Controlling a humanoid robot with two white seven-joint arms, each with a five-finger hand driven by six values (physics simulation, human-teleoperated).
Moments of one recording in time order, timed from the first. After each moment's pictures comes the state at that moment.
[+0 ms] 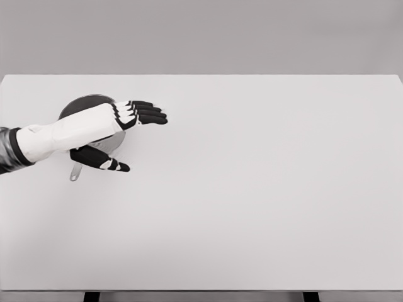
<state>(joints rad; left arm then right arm) -0.54 0.99 -0.72 -1.76 0.05 -0.61 -0.22 -0.03 0.00 0.15 0.14 0.07 -0.28 0.27</state>
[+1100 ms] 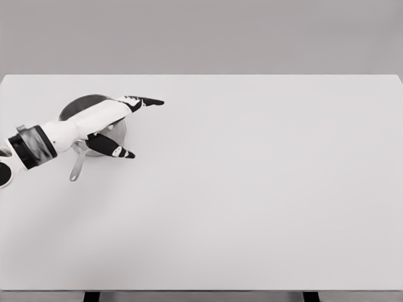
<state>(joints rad) -0.72 0.99 -1.01 -1.77 0.09 -0.17 -0.08 -0.03 0.00 0.15 0.14 0.07 -0.28 0.27</state>
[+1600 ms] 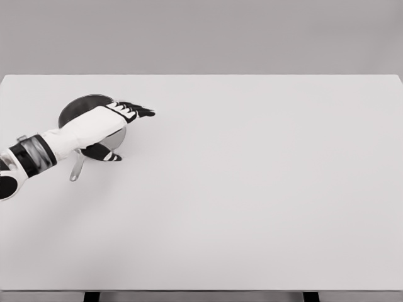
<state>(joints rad) -0.66 0.99 -1.00 -1.77 -0.19 -0.10 -0.04 -0.03 0.00 0.15 0.14 0.07 -0.28 0.27</state>
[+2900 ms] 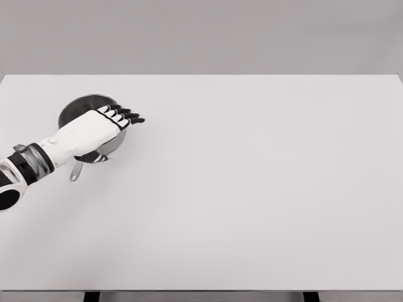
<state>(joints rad) -0.60 1.00 -0.97 -1.77 -0.44 -0.04 -0.01 -0.03 0.00 0.15 0.14 0.07 -0.28 0.27</state>
